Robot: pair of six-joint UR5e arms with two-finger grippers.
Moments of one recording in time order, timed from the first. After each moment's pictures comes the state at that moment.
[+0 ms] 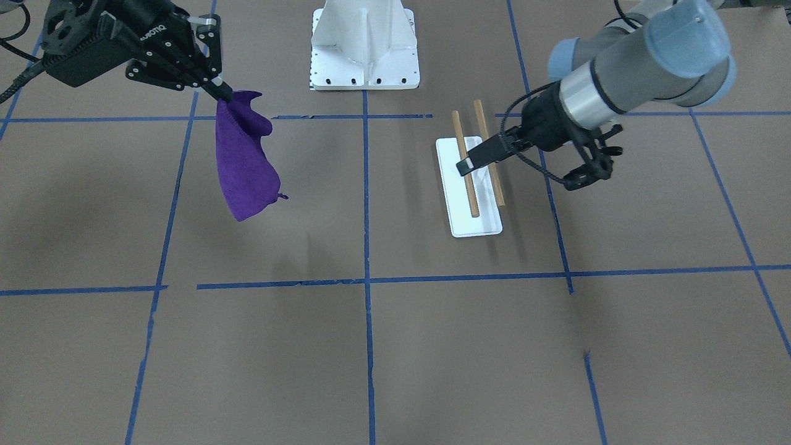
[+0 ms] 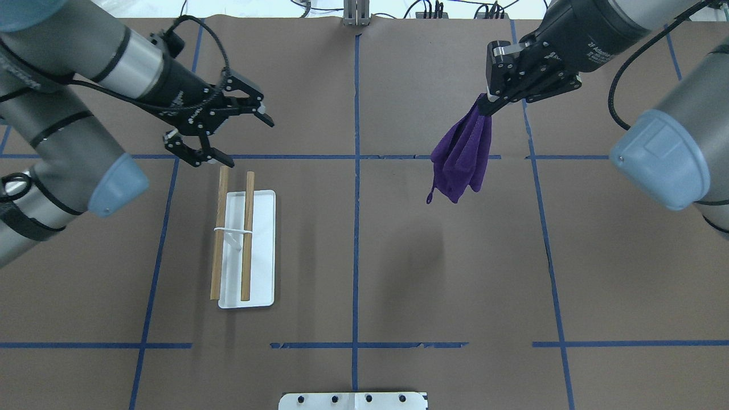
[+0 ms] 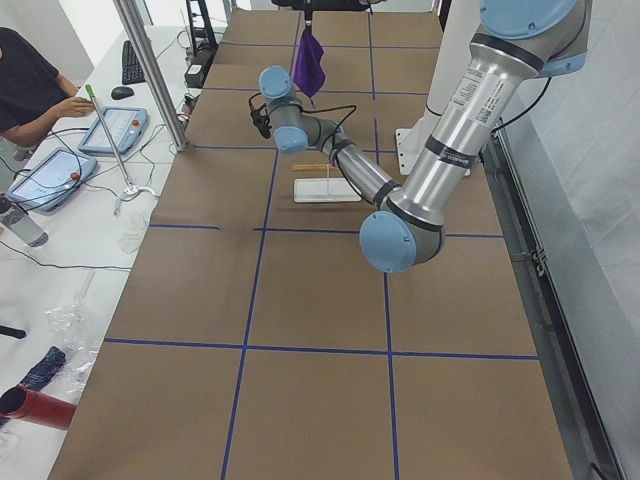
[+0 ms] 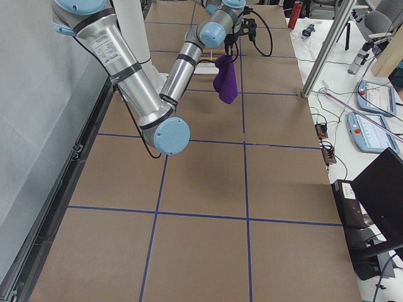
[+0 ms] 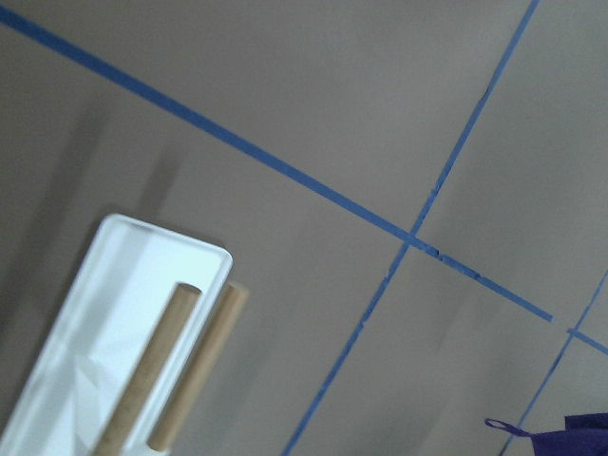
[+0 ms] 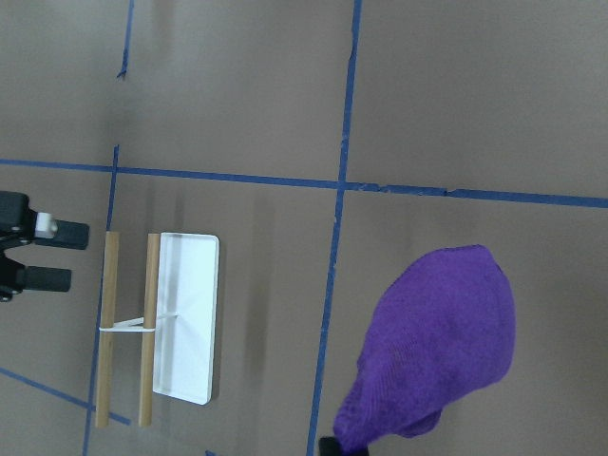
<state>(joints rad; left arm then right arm) -0.87 -2.14 -1.69 -2.14 -2.47 -1.91 0.99 -0.96 2.08 -1.74 2.46 0.96</state>
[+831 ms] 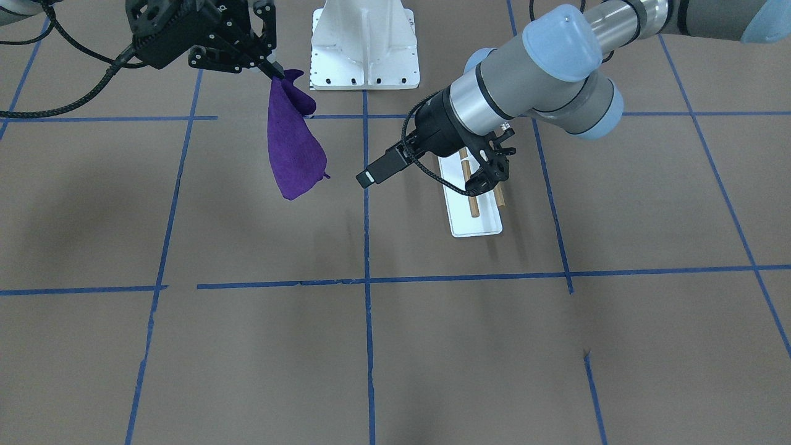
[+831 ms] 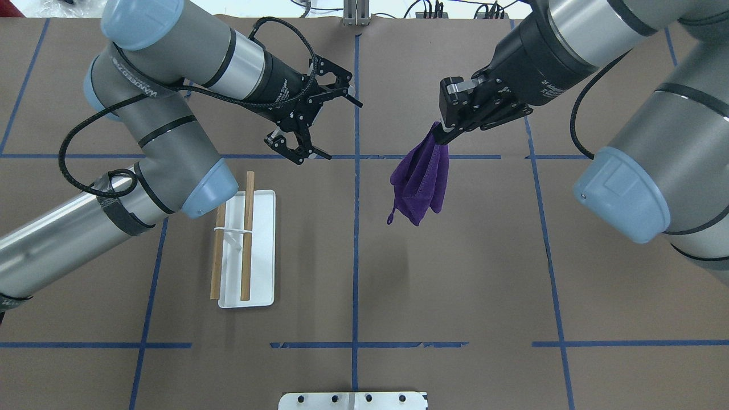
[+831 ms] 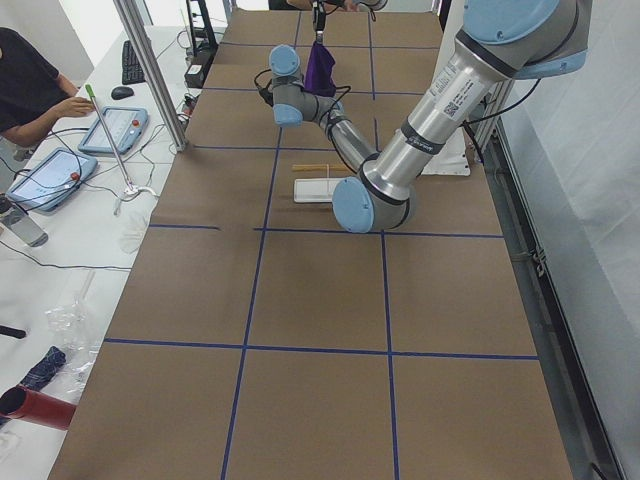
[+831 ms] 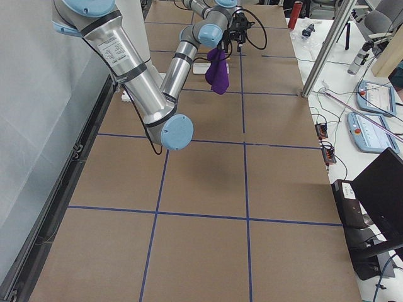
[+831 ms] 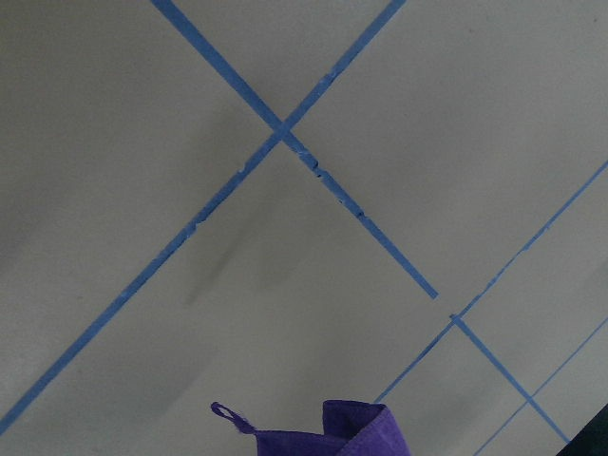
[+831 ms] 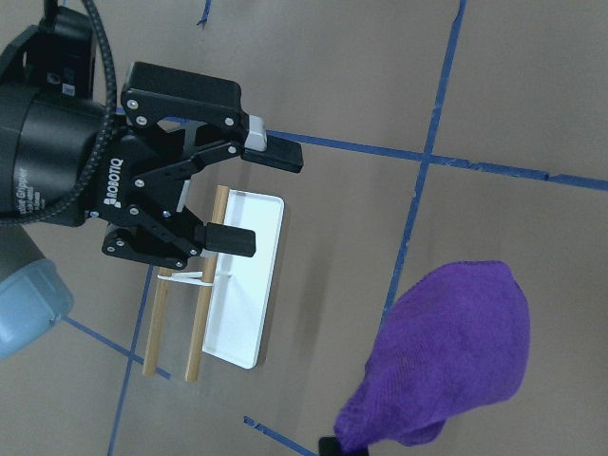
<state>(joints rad) -0.78 -2.32 -1.53 -2.36 -2.32 -2.31 0.91 -0.94 2.08 -1.62 2.45 0.97</state>
